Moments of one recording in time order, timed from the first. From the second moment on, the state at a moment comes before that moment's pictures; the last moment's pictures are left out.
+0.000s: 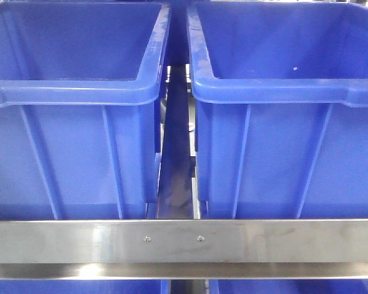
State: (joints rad) left arm -0.12 0.42 -0.37 -0.23 -0.05 0.14; right arm 0.14 0.32 -0.45 0.07 0.21 0.01
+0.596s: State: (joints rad) left arm -0.12 0.42 -0.37 -0.23 -0.05 0.14; right arm 0.11 0.32 -0.39 0.07 0.20 0.01
